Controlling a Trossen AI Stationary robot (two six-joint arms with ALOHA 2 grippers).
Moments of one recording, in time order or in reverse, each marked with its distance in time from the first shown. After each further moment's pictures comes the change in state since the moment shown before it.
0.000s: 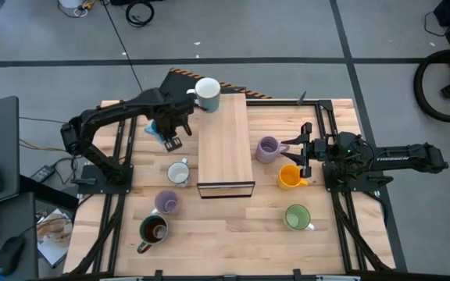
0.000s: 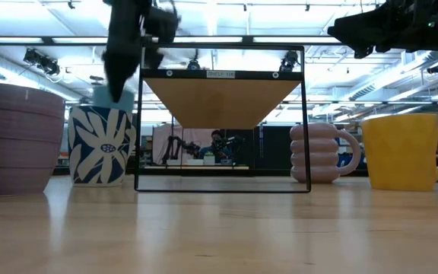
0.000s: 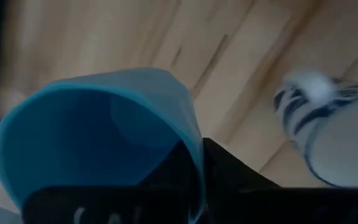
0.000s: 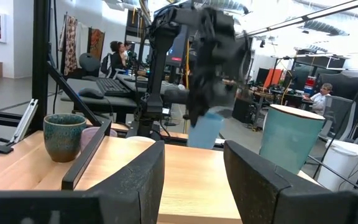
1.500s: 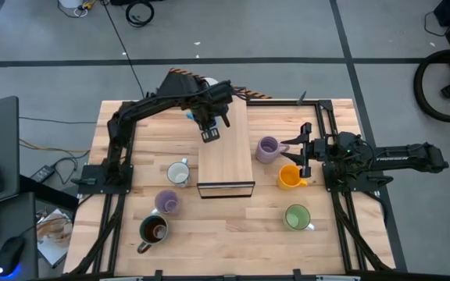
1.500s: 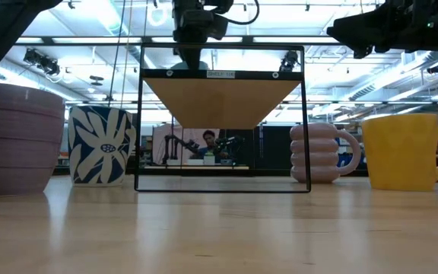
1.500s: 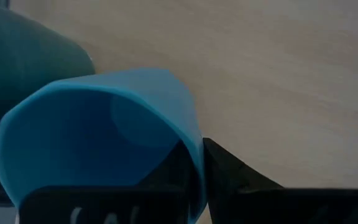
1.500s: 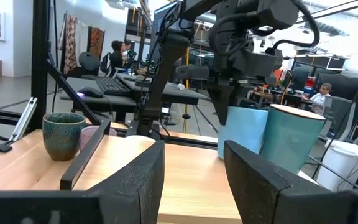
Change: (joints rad) left arm -0.131 0.446 0.762 -0.108 0.001 0.024; right arm 0.000 0.011 0.000 0.010 0.000 -0.007
